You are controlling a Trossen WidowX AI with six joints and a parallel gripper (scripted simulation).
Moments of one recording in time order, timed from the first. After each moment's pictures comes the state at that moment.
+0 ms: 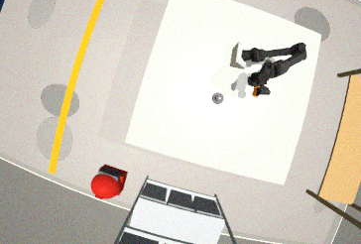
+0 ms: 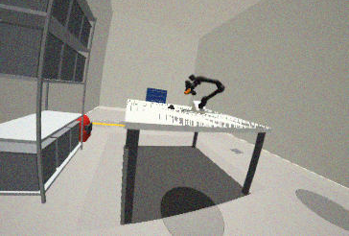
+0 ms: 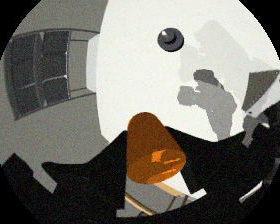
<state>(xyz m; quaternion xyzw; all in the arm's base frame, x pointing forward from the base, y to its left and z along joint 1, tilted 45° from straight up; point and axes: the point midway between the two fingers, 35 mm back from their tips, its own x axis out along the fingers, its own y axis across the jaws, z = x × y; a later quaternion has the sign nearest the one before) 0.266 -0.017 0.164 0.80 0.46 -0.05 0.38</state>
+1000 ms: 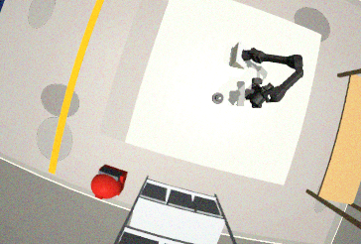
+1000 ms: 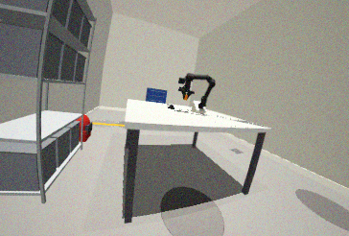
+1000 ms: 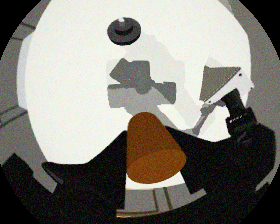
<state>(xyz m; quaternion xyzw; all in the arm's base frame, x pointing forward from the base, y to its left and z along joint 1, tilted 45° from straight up) 0.277 0.033 0.127 0.58 0.72 -0.17 0.35</state>
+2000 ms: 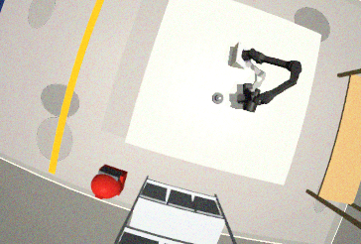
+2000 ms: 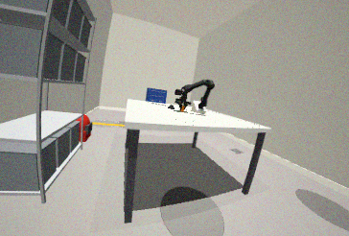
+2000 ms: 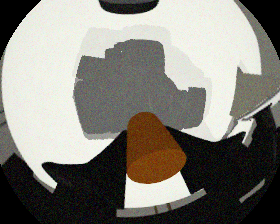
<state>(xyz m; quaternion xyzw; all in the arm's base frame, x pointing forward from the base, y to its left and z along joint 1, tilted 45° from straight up) 0.278 0.120 0.037 0.56 0.73 -0.18 0.35</state>
